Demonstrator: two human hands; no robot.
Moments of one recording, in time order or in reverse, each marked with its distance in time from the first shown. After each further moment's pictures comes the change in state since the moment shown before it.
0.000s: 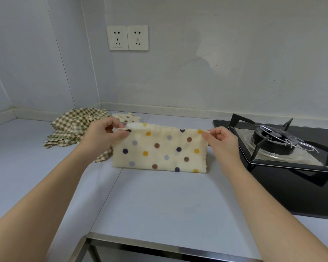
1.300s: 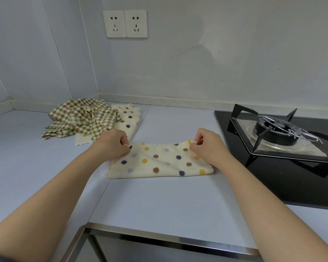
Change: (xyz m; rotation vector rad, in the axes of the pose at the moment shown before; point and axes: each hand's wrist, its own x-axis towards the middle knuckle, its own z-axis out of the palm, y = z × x) left_hand -0.004 -0.023 0.030 0.641 -0.233 -0.085; right_hand -0.009 0.013 0.014 -0.672 -0.337 -0.076
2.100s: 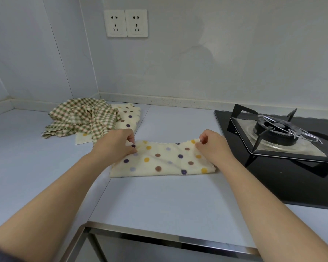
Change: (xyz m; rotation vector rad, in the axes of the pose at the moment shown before) left_hand -0.003 0.003 0.009 0.116 0.104 0.133; right_hand 0.003 0.011 0.000 -0.095 0.058 0.098
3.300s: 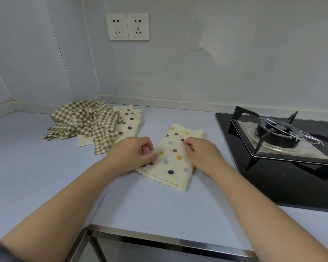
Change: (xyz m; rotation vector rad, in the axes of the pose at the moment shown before) left_hand -0.007 0.015 0.018 -0.160 -0.031 0.237; right_hand -0.014 -0.025 0.014 -0.238 -0.118 -0.204
